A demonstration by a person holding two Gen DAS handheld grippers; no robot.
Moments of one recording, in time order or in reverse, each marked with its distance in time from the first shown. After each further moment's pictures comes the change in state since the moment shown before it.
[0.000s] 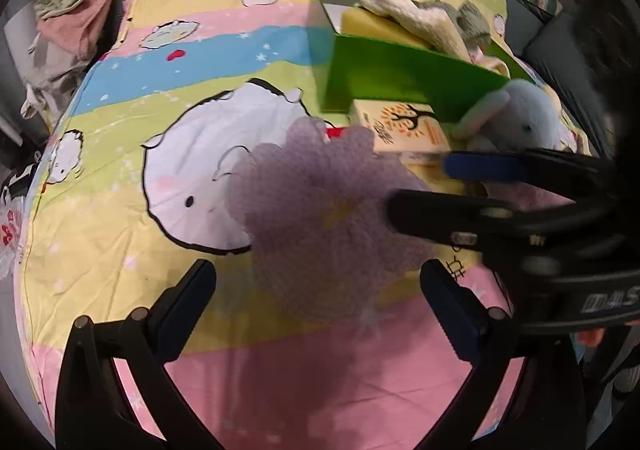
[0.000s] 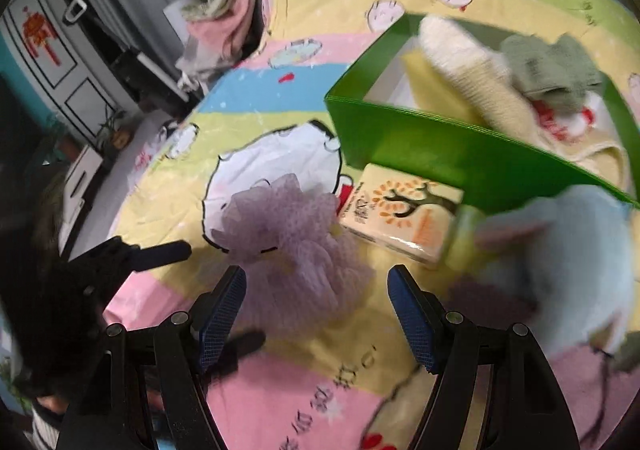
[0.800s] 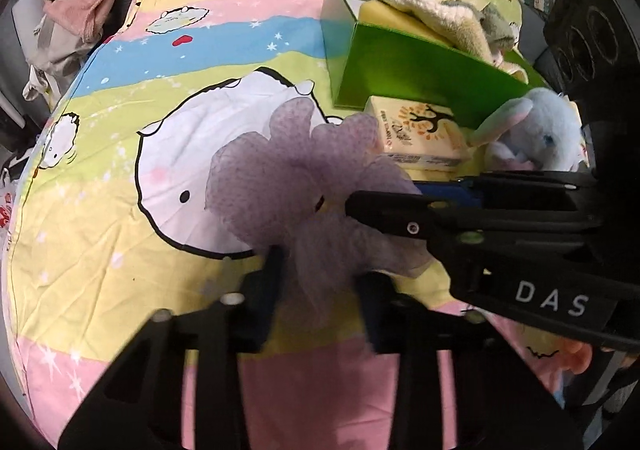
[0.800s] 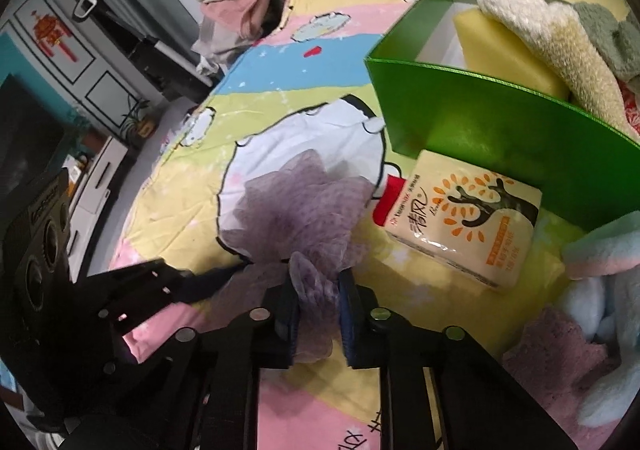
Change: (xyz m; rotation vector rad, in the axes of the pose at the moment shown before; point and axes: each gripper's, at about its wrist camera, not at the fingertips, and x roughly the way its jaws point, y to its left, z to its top) left arm 0.016 0.007 0.003 -0.060 0.004 0.005; right arm 0.035 0.006 0.011 -0.002 0.046 0.128
